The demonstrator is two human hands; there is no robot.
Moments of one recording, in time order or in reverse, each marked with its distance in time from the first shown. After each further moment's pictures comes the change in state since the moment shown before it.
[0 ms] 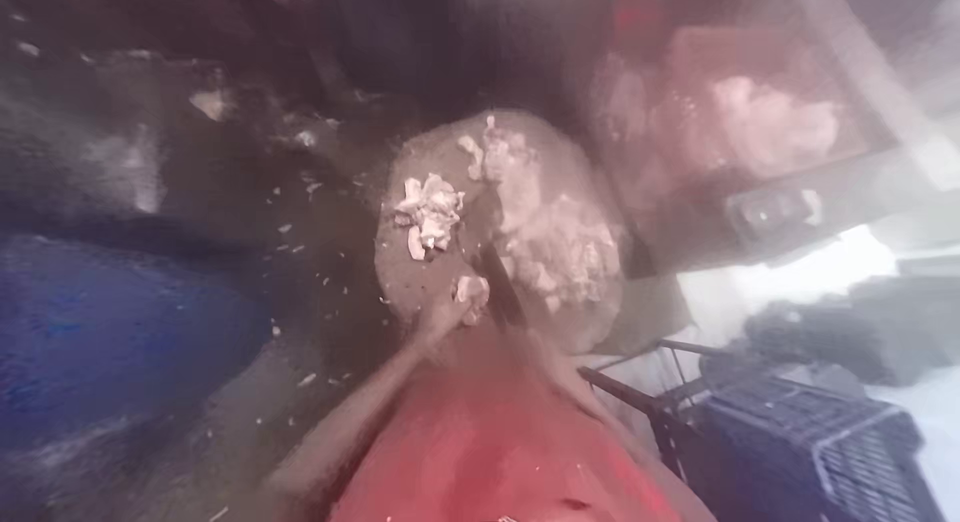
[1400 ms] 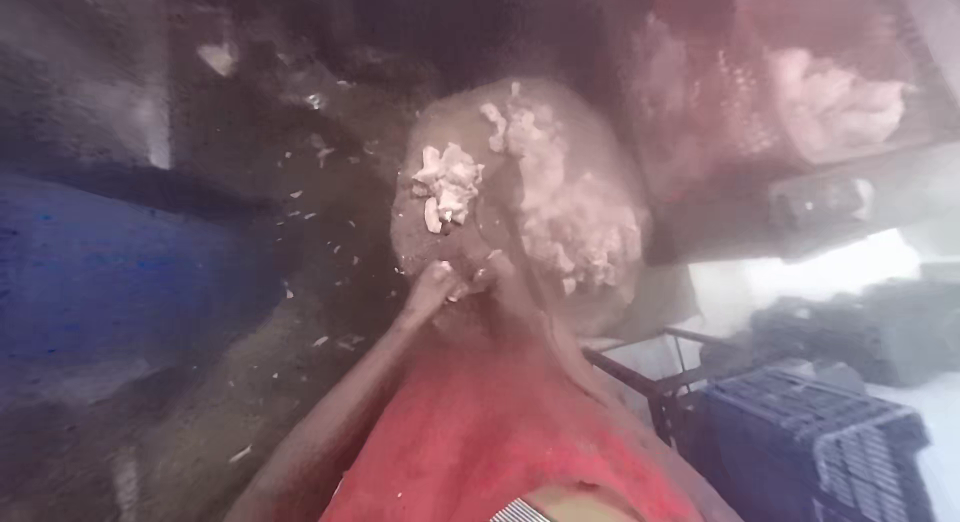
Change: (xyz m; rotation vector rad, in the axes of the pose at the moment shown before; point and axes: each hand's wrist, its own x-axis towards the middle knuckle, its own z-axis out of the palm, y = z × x) left_hand -0.024 -0.040 -0.030 -0.447 0.077 0.060; right_hand 0.002 -0.032 0.017 -0.343 0.200 -0.034
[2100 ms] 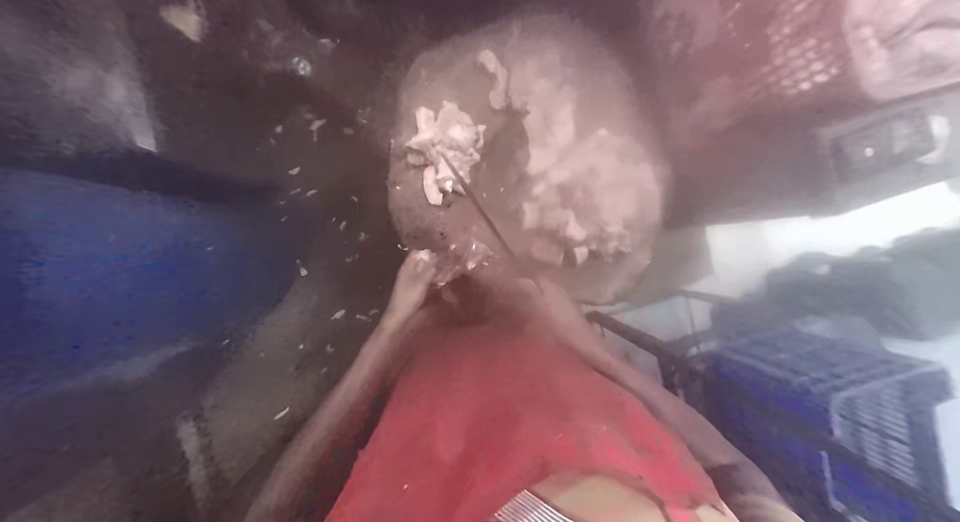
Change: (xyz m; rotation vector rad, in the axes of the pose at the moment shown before) left_hand -0.035 -0.031 -0.021 -0.251 0.107 0.002; right_hand -0.019 -0.076 -0.021 -0.006 -0.185 -0.172
